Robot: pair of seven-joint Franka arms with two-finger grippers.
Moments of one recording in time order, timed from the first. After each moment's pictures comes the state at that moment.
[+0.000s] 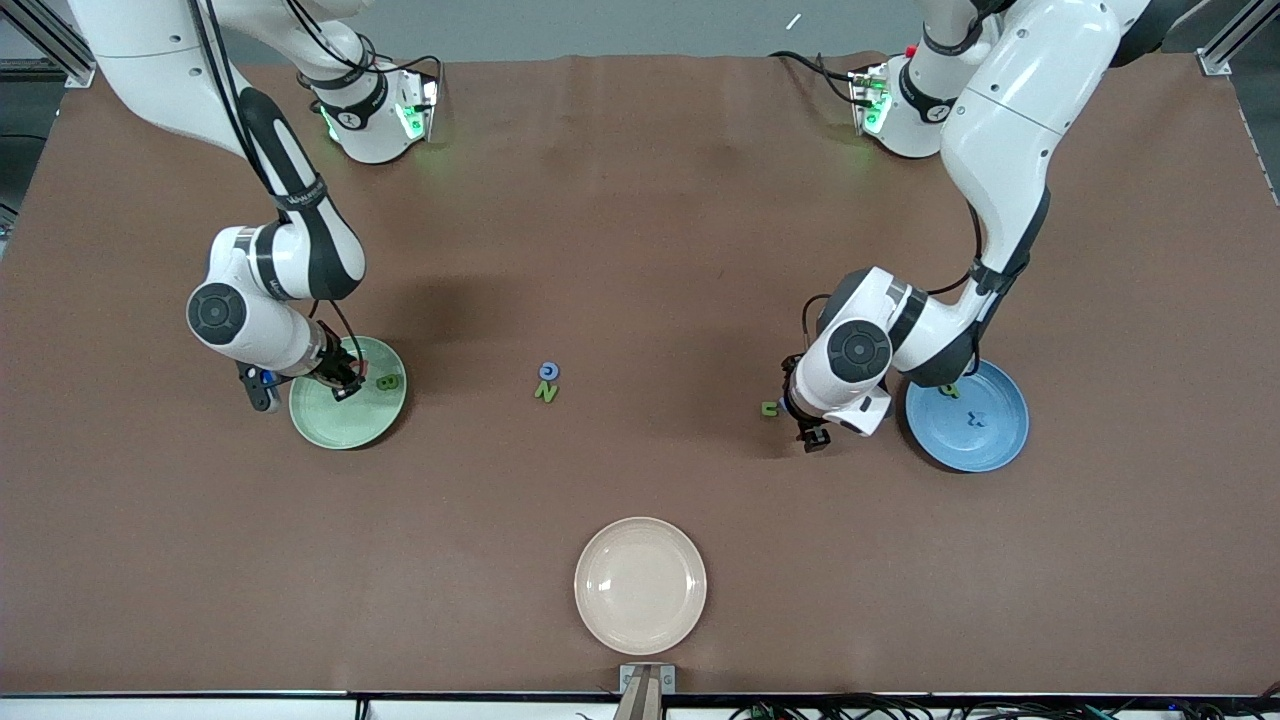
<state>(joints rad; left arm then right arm) -0.16 0.69 -0.32 -1.76 0.24 2.35 -2.37 0.17 0.37 -0.10 -2.24 0.05 2.46 1.13</state>
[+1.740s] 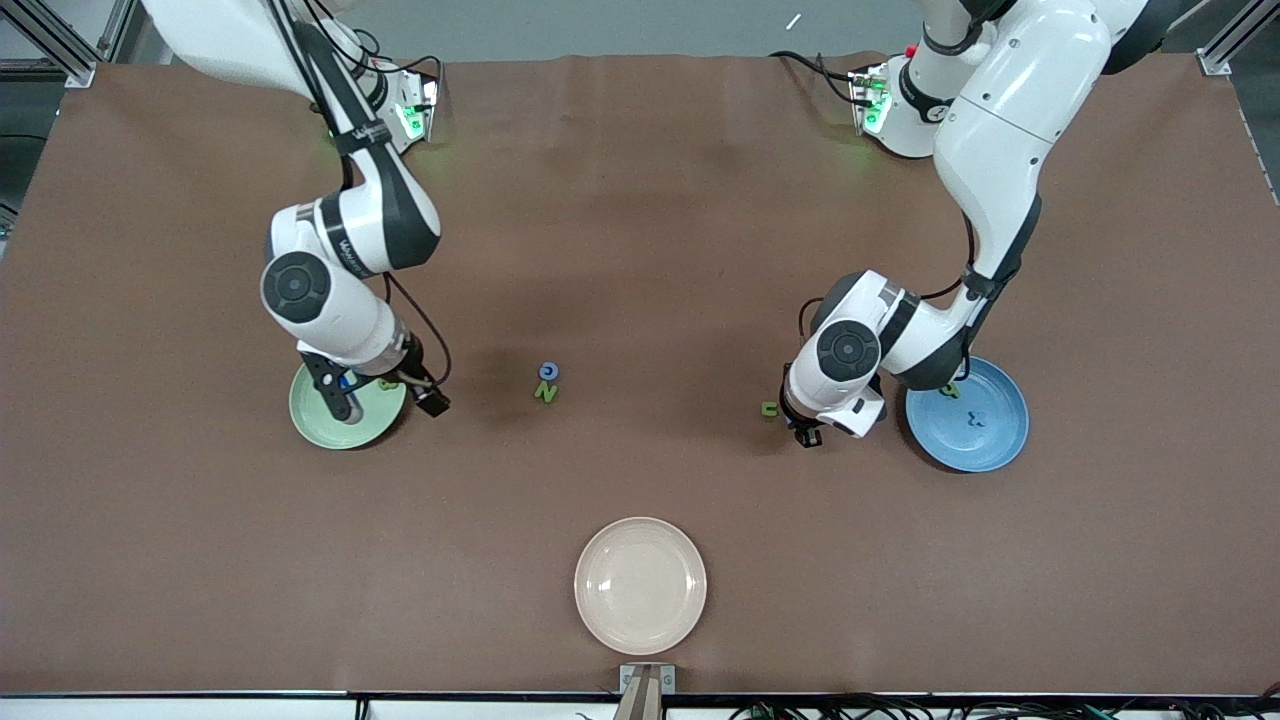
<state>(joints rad) -0.17 0.71 -0.31 -1.75 0.29 2.37 -2.38 0.42 0.32 -0.06 -1.97 0.09 2.28 1.17</state>
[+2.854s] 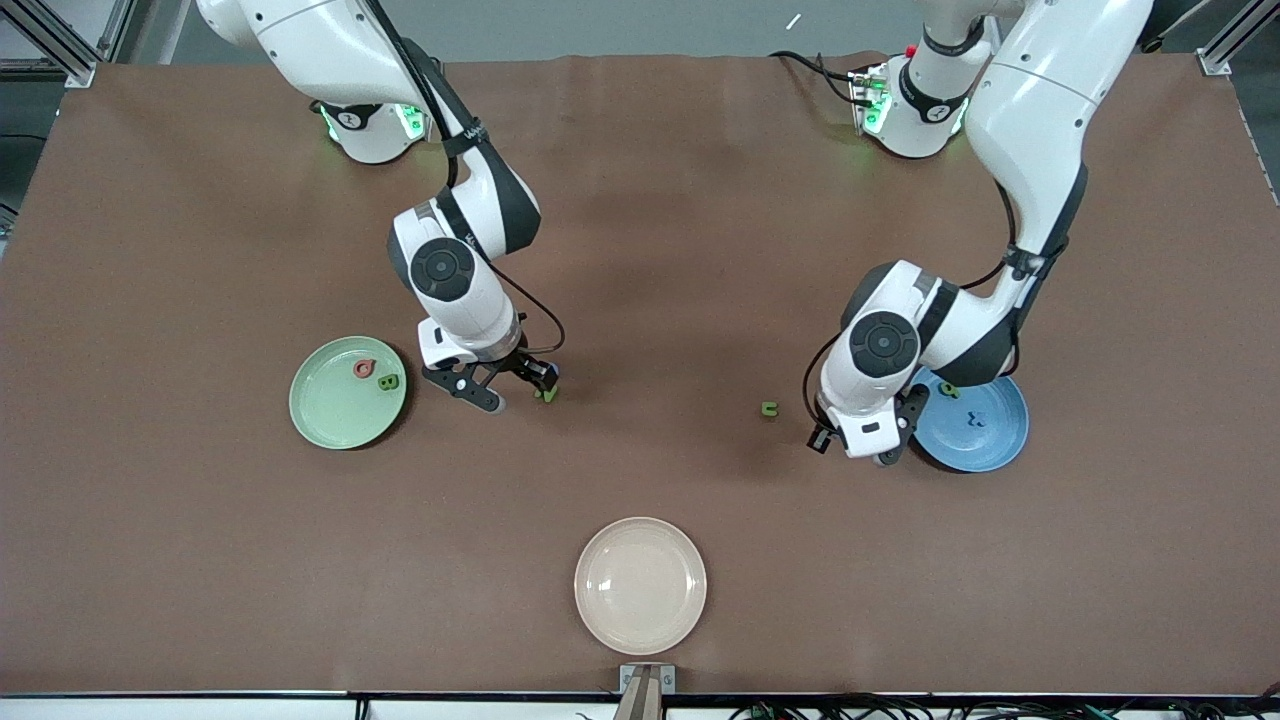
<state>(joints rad) -0.11 0.60 -0.32 -1.73 0.32 2.24 -1.50 0.62 0.48 -0.06 -1.92 0.09 2.44 0.97</state>
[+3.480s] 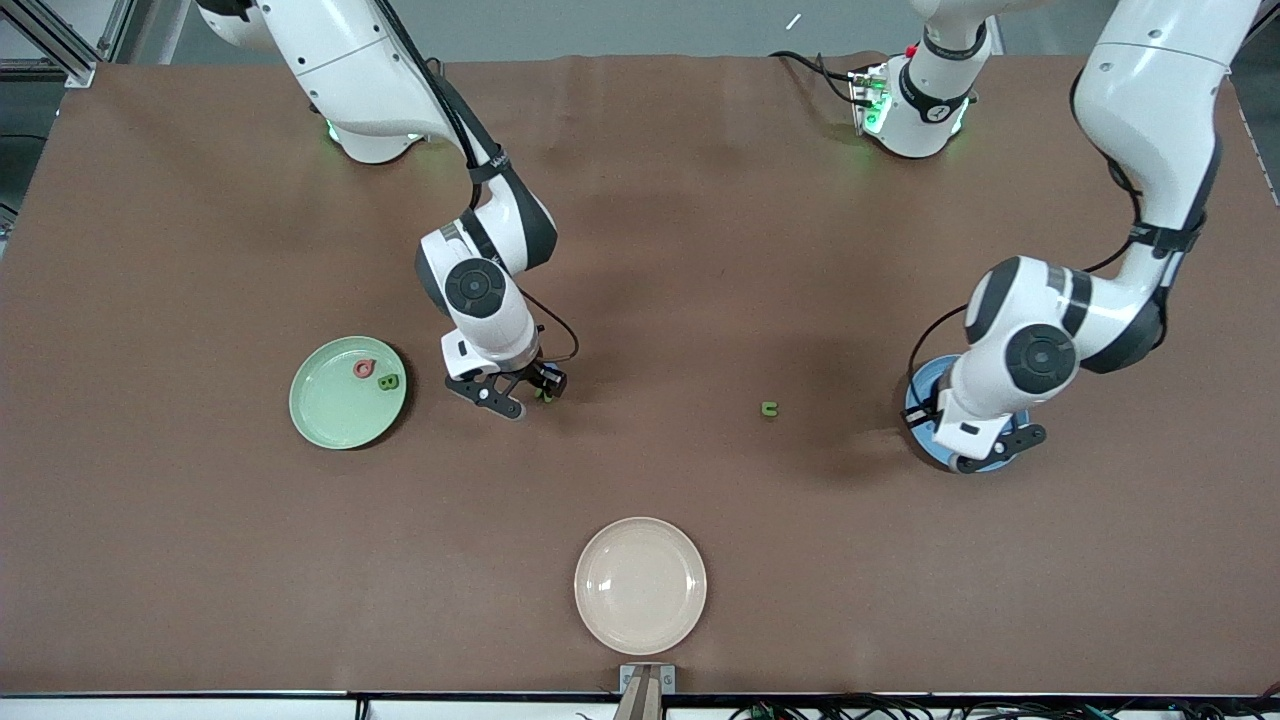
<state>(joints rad) 0.24 0.50 -0.41 -1.89 0.32 2.20 -0.66 0.63 0.57 -0.07 -1.89 0.05 2.48 0.98</state>
